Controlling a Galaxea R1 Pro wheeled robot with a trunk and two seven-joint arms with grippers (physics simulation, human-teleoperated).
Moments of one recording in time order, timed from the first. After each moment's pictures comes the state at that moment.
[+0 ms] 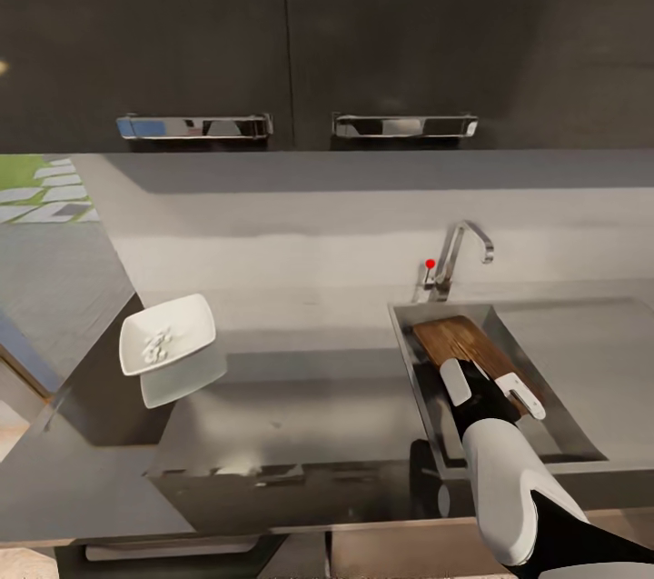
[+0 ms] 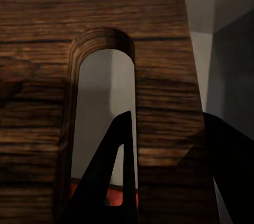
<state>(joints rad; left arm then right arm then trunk) 0.42 -0.06 0.14 -0.11 0.04 -1.04 0.02 -0.88 0.13 -0.56 -0.59 -0.24 -0.02 -0.95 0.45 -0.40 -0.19</state>
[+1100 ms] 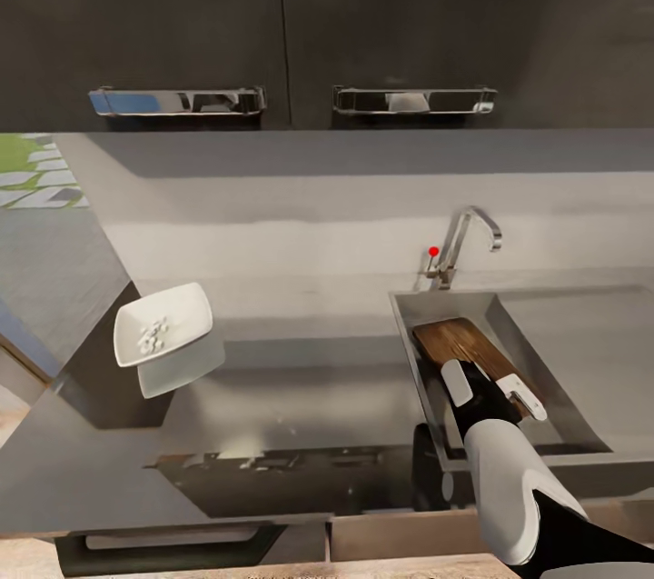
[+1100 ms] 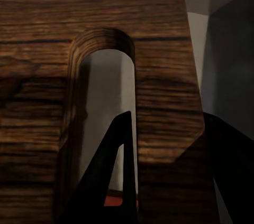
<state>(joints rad) 0.42 -0.06 0.14 -0.11 0.04 -1.04 0.02 -0.88 0.12 -0.56 -0.58 -0.24 -0.02 -0.95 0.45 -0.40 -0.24</state>
